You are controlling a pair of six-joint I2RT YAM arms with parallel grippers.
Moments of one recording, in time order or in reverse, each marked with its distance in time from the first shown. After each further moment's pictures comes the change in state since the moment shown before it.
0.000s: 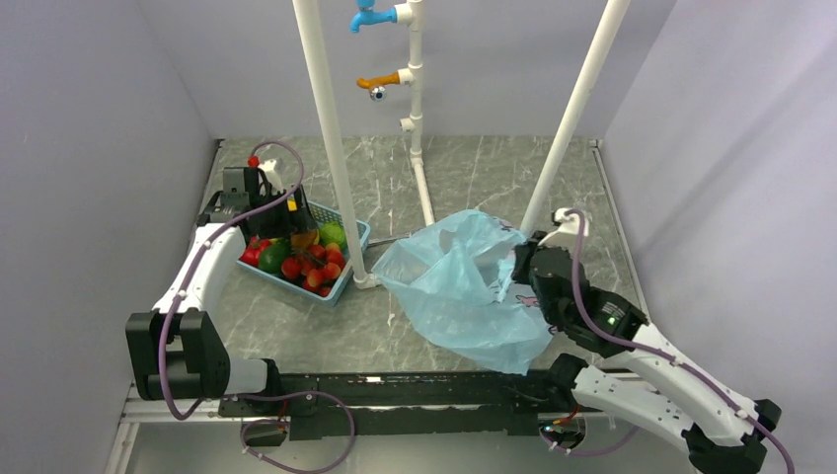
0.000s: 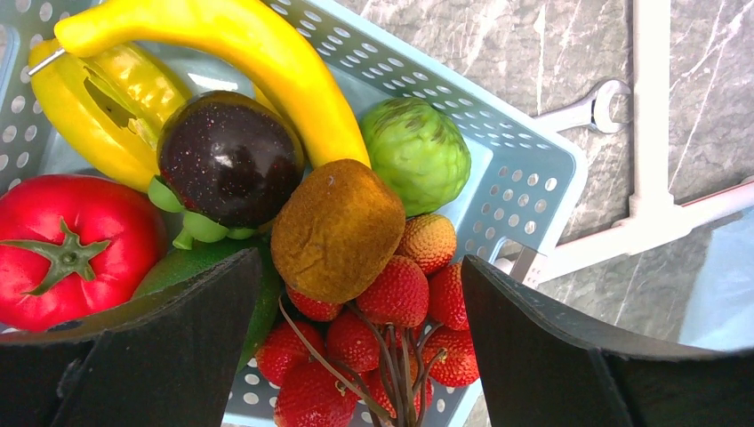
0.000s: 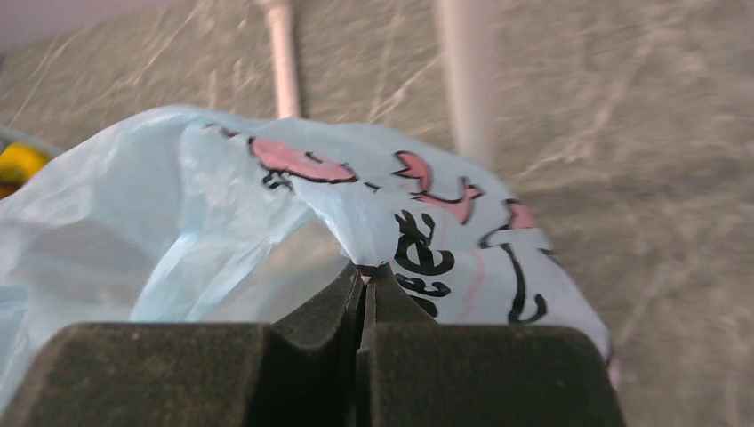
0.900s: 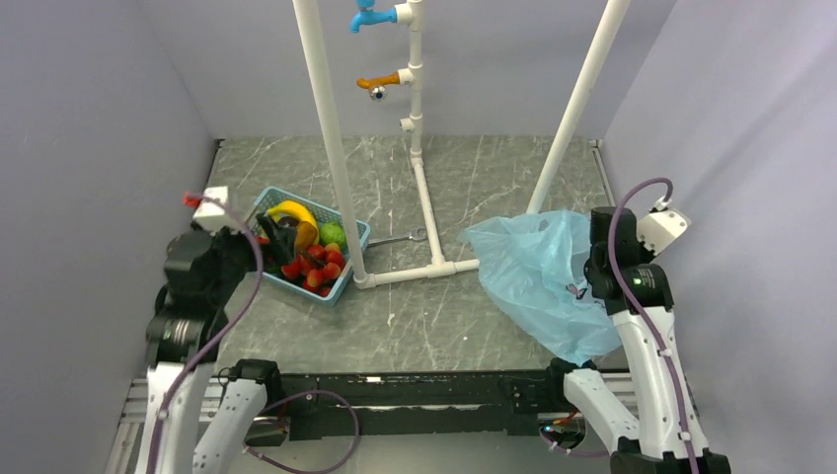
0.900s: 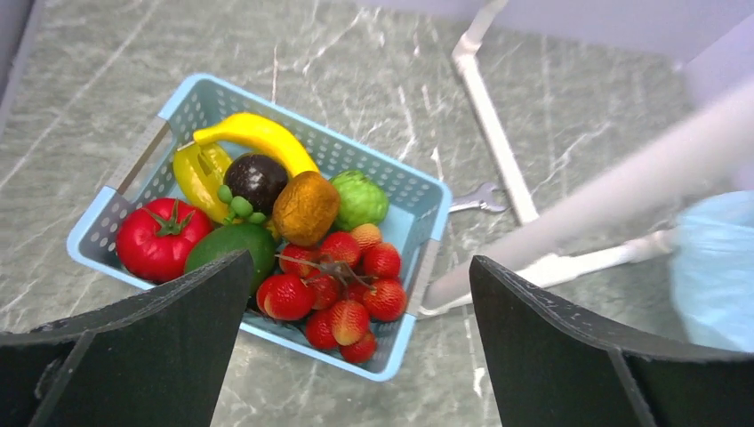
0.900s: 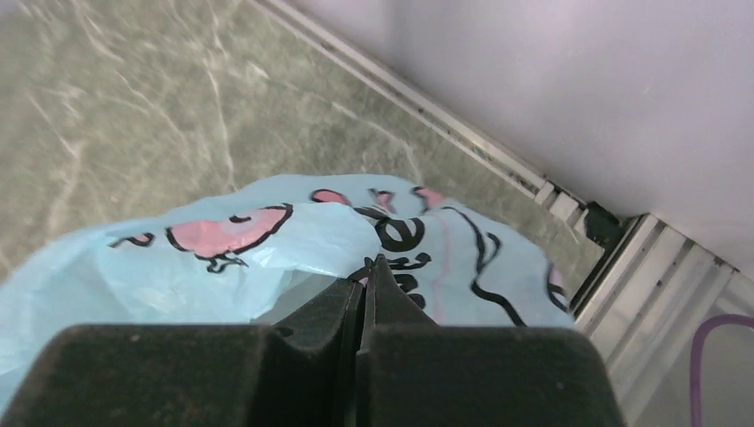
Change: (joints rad) left arm -0.102 -0.699 -0.124 -0.034 -0.187 -0.072; right arm -0.781 0.152 0.206 -0.407 0.087 0.099
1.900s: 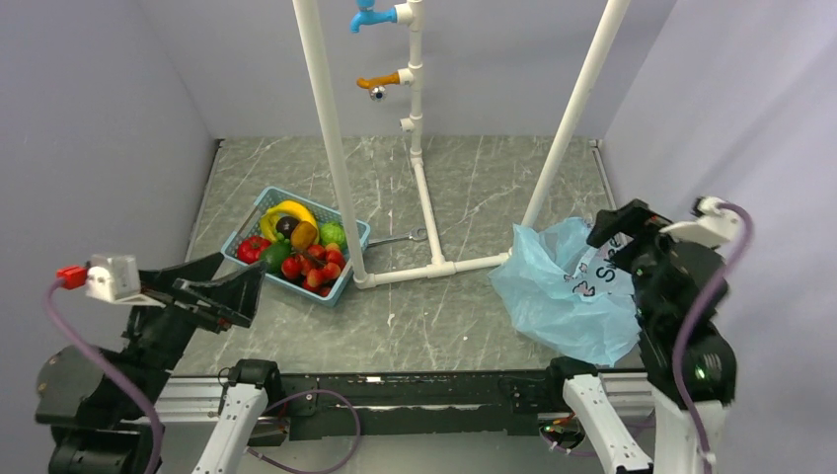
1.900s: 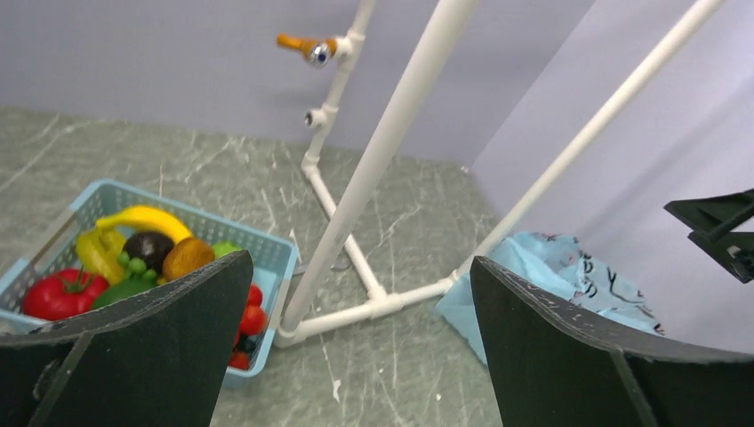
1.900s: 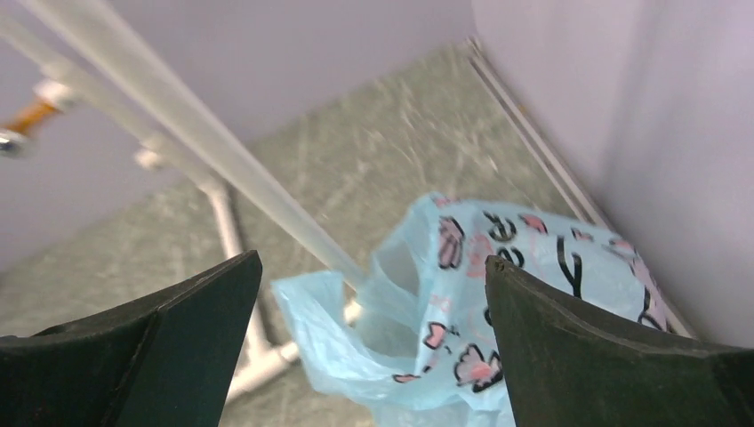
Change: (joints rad) left arm 0.000 -0.235 0.472 -0.320 0.142 -0.209; right arm -0.005 -0.190 0.278 0.071 -0.432 -0.284
